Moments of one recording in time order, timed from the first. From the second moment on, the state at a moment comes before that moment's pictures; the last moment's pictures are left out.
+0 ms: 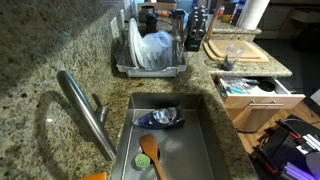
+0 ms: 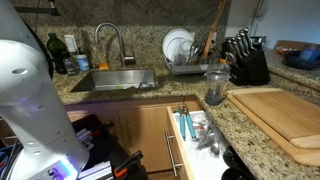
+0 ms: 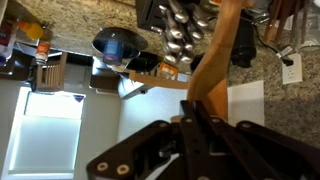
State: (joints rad) arm -0.10 -0.14 -0.10 -2.10 -0.63 3.01 0.55
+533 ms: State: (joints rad) arm -0.04 -0.04 -0.15 -2.16 -0.33 3.00 0.34
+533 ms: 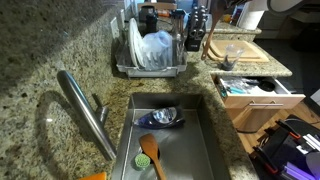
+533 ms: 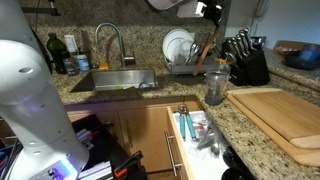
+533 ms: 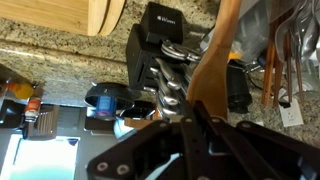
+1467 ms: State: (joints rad) arm -0.03 -0.03 -0.08 -2.09 0.03 2.29 0.18
